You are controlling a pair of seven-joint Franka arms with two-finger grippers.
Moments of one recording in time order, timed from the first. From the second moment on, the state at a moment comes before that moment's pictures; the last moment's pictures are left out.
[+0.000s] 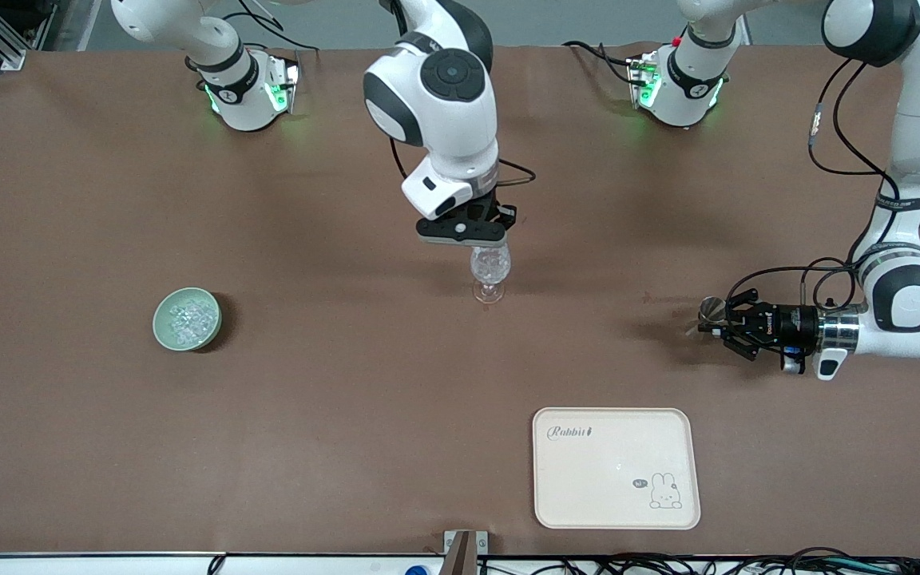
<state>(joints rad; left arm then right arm) 0.36 0.79 -0.11 -1.61 -0.95 1.60 -0.63 0.92 0.55 -0.09 -1.34 0.04 1.99 0.96</state>
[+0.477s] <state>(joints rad) 0.39 0.88 -0.11 -1.60 -0.99 1.58 -0.60 0.95 0.58 -0.09 -1.34 0.04 2.04 0.98</state>
